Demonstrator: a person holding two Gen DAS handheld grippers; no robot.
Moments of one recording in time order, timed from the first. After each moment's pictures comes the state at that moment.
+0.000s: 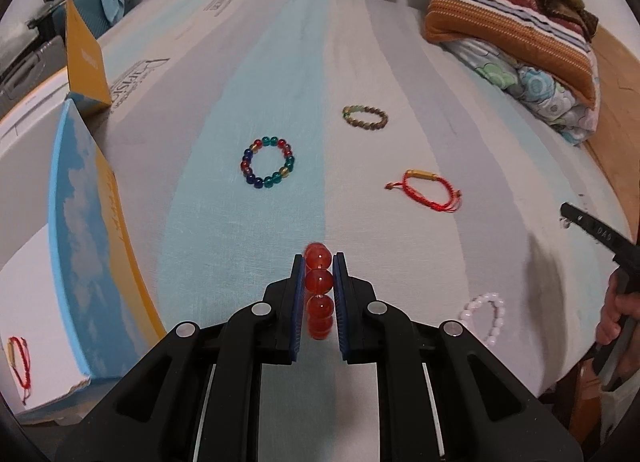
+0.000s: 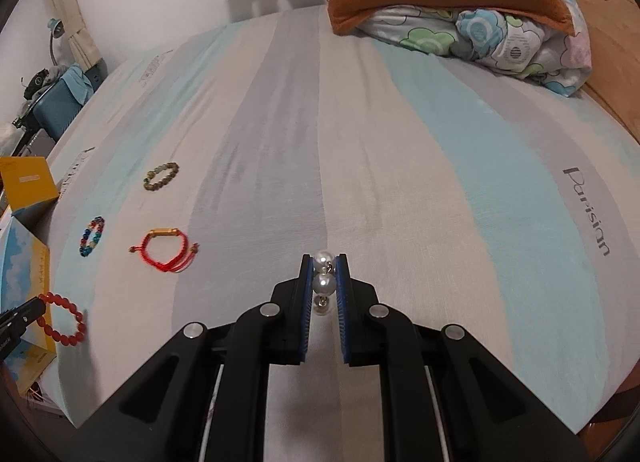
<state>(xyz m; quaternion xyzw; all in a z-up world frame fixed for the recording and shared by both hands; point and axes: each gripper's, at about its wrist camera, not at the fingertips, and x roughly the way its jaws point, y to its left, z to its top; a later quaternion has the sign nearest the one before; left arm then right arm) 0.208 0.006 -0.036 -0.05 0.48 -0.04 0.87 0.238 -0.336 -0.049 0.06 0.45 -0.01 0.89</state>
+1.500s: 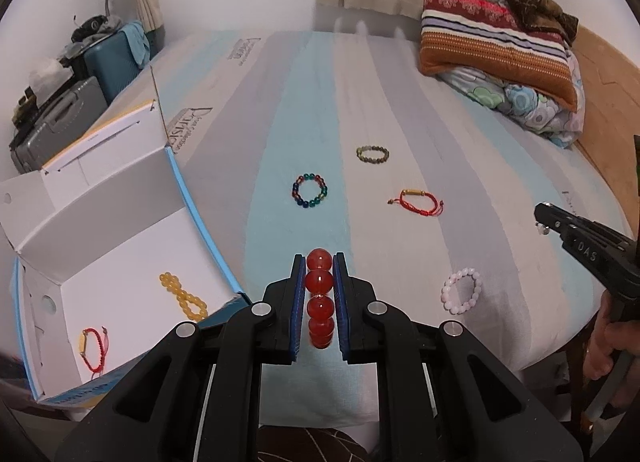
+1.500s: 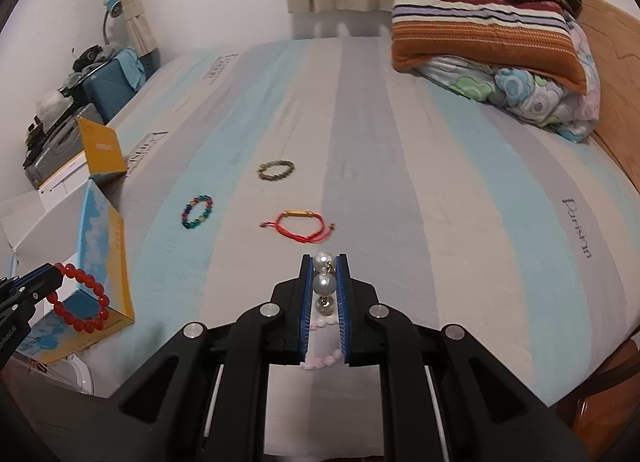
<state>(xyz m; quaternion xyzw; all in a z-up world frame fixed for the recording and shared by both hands) 0.118 0.036 0.063 -0.01 0.44 -0.02 0.90 0.156 -0.206 0.042 0.02 0.42 0.03 0.91</state>
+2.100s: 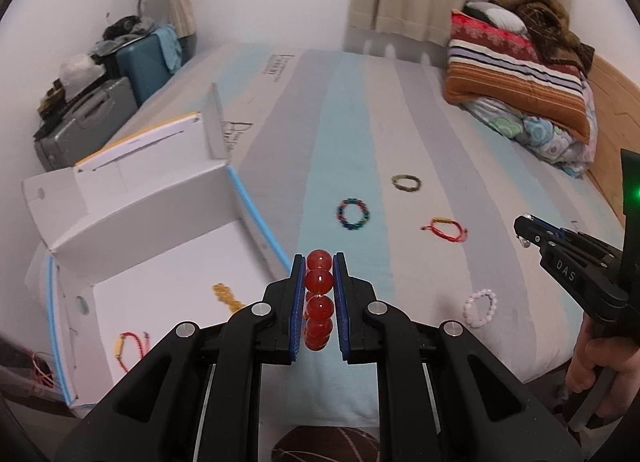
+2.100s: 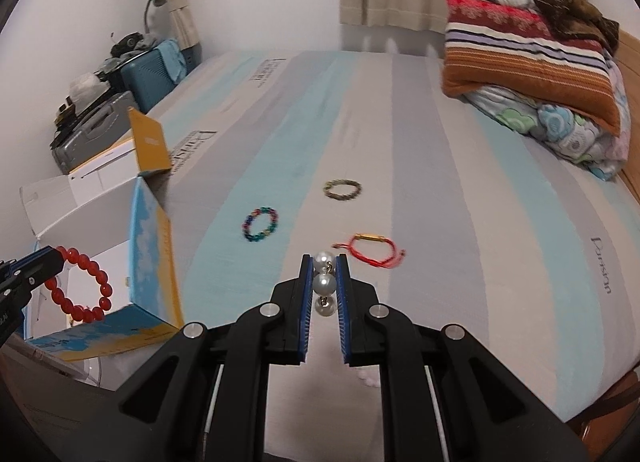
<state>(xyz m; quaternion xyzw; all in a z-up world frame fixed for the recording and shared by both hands) 0.104 0.096 0.099 -0.03 0.41 0.02 0.91 0.161 -0.121 0.067 0.00 0.40 0.09 0.91</state>
